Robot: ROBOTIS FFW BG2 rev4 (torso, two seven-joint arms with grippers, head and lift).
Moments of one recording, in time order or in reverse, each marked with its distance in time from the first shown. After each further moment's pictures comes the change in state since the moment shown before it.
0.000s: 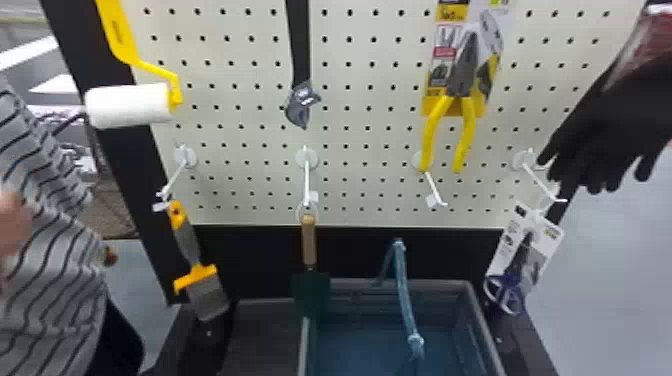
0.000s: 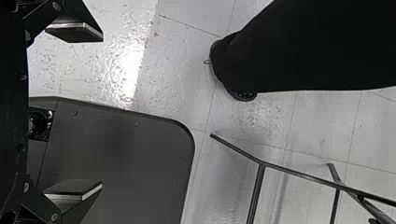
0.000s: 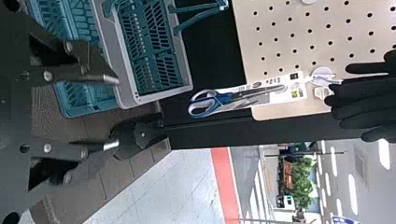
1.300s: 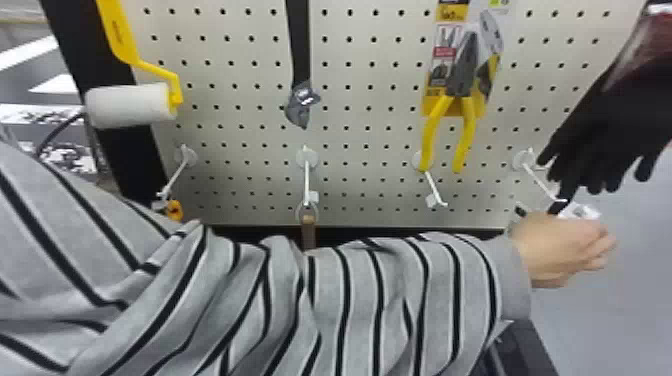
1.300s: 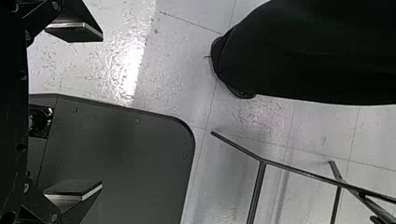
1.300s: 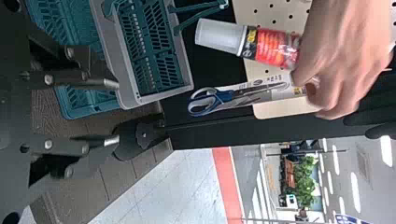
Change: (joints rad) left arm -0.011 0.000 -0.003 0.007 0.000 0.008 -0.006; right arm -0.008 0.001 0.001 0.006 -0.015 -0.001 0.000
